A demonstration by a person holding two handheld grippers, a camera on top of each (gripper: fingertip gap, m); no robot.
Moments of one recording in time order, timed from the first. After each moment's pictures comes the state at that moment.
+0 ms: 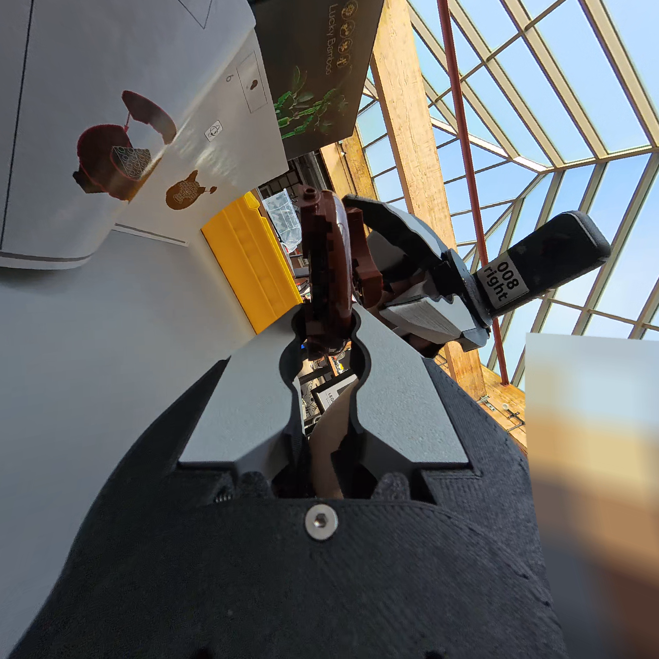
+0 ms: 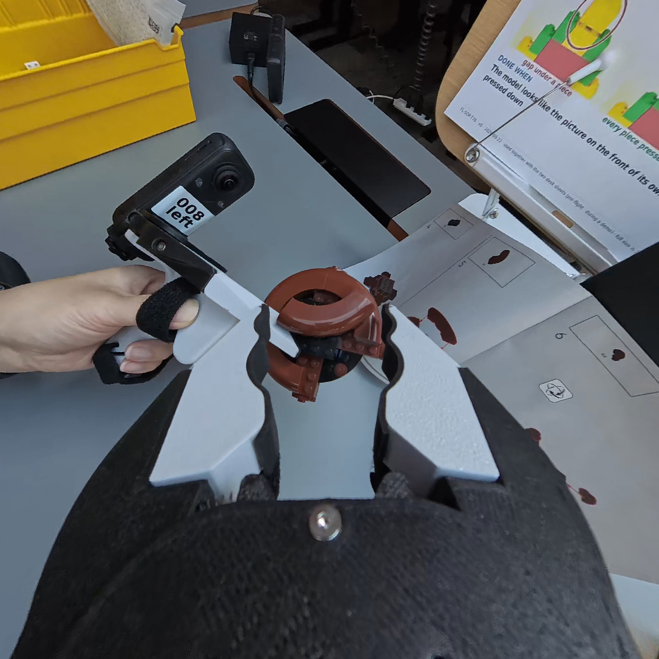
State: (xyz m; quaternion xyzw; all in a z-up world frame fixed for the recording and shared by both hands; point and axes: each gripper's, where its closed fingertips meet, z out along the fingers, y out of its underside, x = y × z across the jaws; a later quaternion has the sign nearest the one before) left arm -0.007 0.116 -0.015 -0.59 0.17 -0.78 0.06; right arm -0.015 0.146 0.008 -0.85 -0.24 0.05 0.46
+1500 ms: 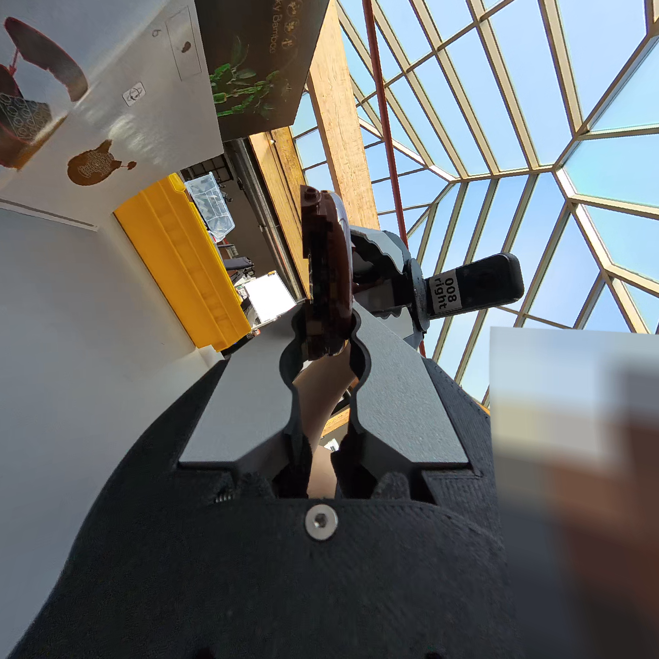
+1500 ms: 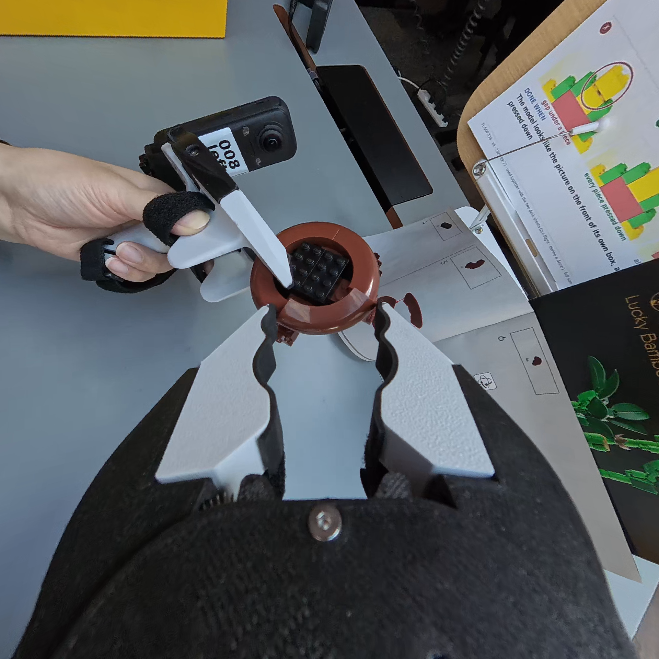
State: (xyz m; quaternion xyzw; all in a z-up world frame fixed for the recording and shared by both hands) left arm -0.010 0.106 0.007 -0.52 0.15 -0.84 -0.01; right arm 0.000 0.113 0.019 -0.83 -0.36 -0.02 0.43
